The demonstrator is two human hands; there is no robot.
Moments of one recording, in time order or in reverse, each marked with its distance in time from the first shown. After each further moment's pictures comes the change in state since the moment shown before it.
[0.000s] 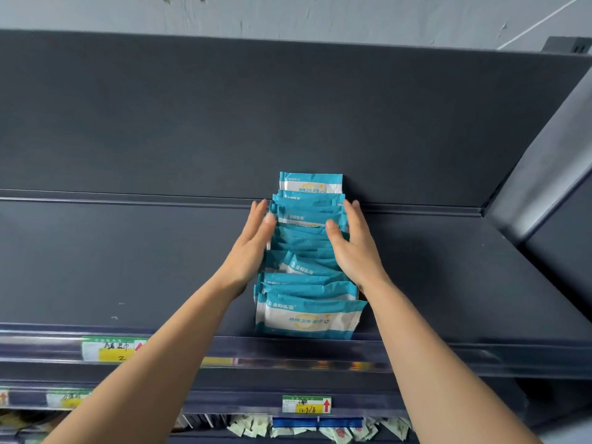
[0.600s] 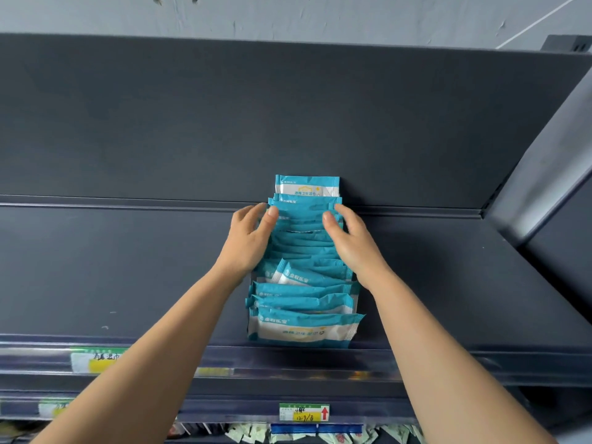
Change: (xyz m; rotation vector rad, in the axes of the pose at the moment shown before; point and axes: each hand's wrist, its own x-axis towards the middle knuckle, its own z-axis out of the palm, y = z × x) left_hand 0.028 0.006 0.005 0.339 0.191 0.022; right_hand 0.018 0.000 -0.006 0.184 -0.083 0.079
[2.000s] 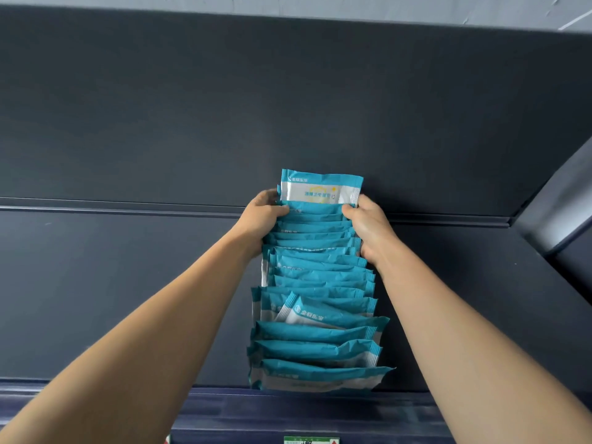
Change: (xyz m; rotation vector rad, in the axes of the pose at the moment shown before) left_hand 0.091 0.003 0.013 -0.541 -0.107 -0.340; right_hand 0.095 0.006 0.001 0.385 0.092 0.272
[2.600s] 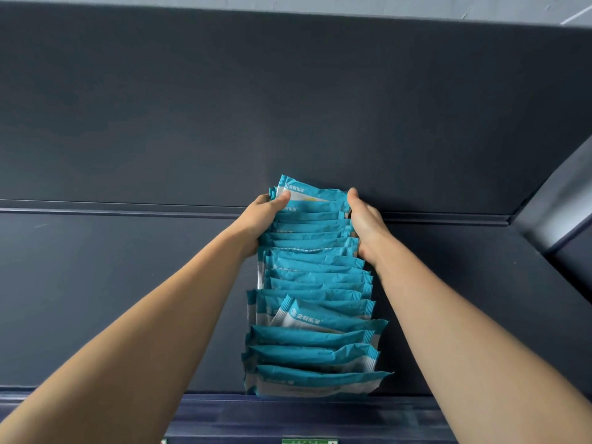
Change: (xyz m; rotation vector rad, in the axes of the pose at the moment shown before) left_hand 0.010 0.000 -0.003 0.056 -0.043 -0.118; right_hand 0.004 -0.001 -0.002 0.057 0.008 0.151
